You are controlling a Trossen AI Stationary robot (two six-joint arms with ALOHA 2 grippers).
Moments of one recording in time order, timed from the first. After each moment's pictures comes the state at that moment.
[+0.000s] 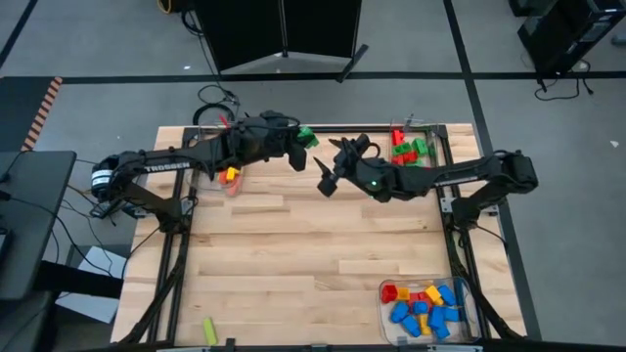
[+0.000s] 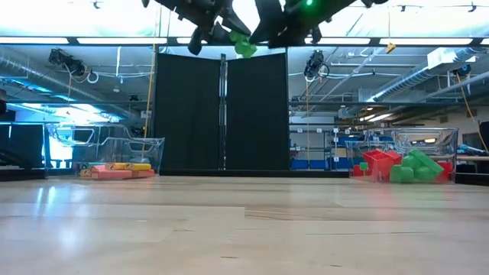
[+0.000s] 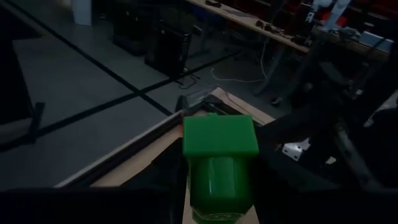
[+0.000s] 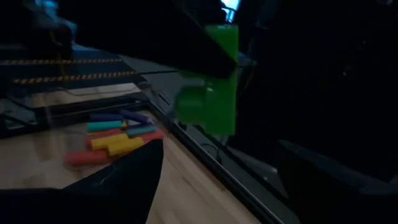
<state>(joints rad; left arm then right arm) 0.26 1.38 1.18 -0.03 -0.26 -0.34 -0.01 1.49 1.06 0.20 0.73 -0.05</state>
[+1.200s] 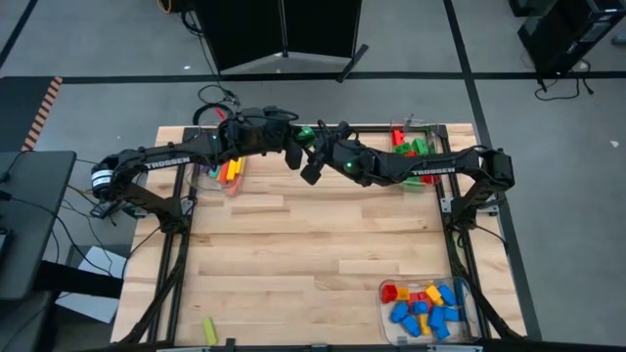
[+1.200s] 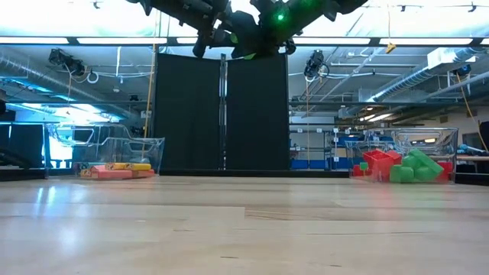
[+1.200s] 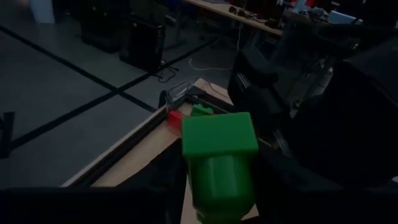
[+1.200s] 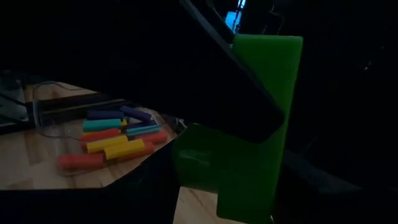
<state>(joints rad) 0.34 1.38 1.18 -0.04 -0.06 -0.25 -0.14 1.67 1.26 0.13 0.58 -0.05</state>
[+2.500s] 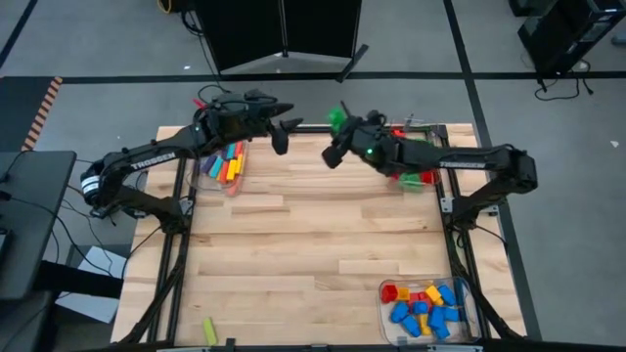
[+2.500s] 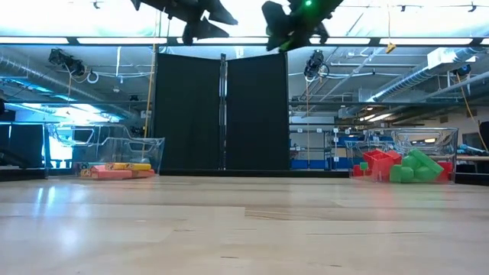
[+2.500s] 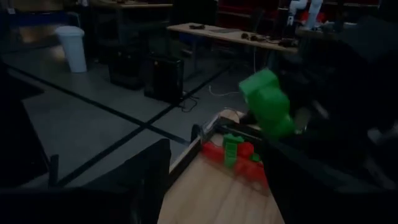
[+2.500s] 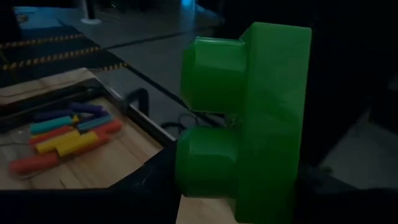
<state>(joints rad) 0.45 1.29 1.18 -0.02 -0.04 -0.08 -0.18 1.49 1.27 -0.17 0.69 0.11</state>
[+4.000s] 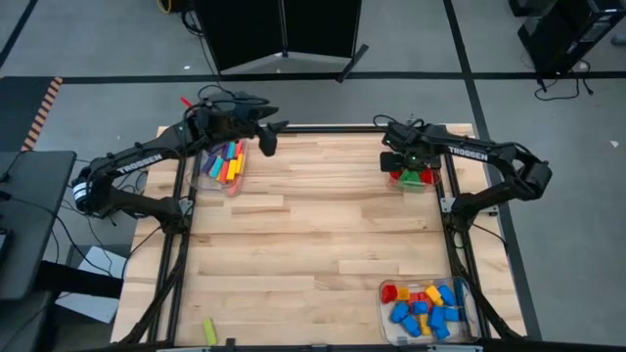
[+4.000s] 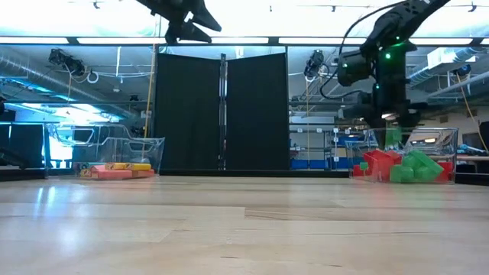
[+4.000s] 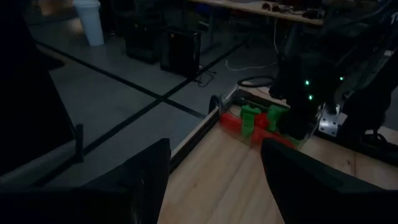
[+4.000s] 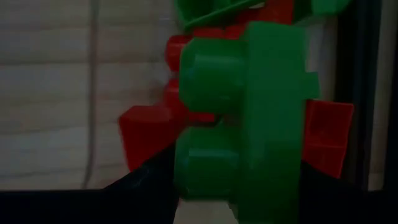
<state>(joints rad) 0.47 1.20 1.18 -0.24 -0.08 -0.08 -0.66 1.38 0.90 -1.00 0.19 0.95</state>
